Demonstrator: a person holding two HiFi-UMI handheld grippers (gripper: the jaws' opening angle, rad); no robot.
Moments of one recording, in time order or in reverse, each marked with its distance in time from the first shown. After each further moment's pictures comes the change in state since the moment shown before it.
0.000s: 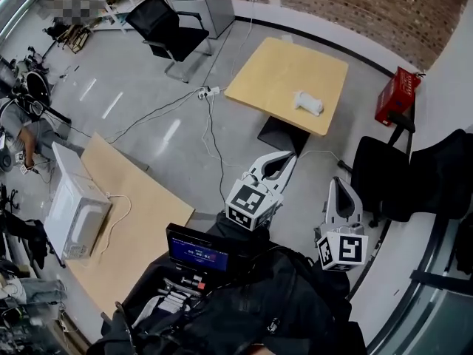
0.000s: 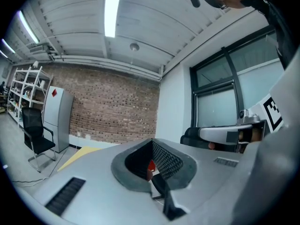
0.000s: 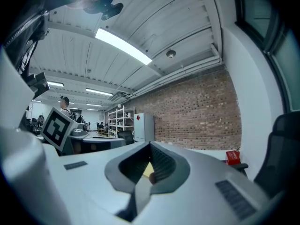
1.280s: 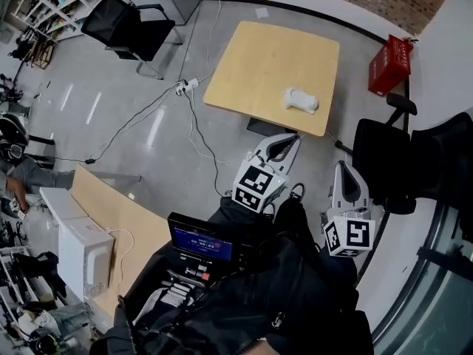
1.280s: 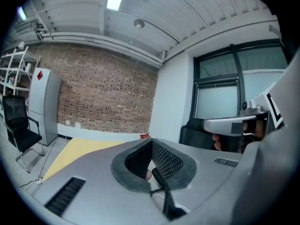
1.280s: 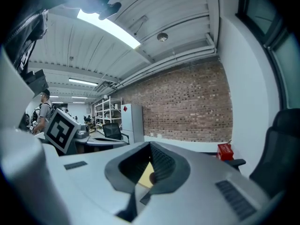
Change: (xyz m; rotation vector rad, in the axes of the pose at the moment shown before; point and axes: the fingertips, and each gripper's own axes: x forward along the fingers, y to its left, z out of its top) left arm 0.143 0.108 -0.036 -0.036 0.158 -0.130; right arm 0.147 -0.064 -0.020 0.038 0.118 -0.136
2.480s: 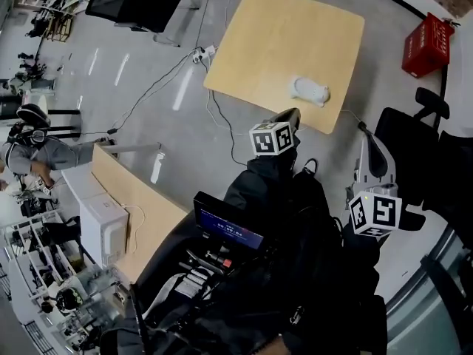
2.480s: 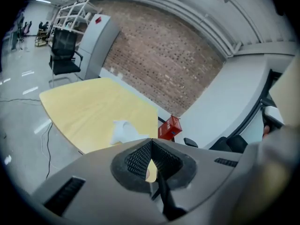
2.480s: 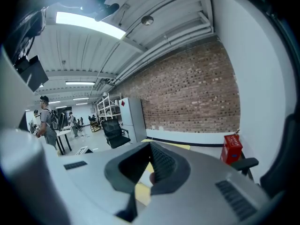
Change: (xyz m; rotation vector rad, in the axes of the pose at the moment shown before) left arm 0.167 0.127 -0.172 -0.640 0.289 0.359; right arm 0.131 -0.149 -0.022 0.072 0.098 0.083
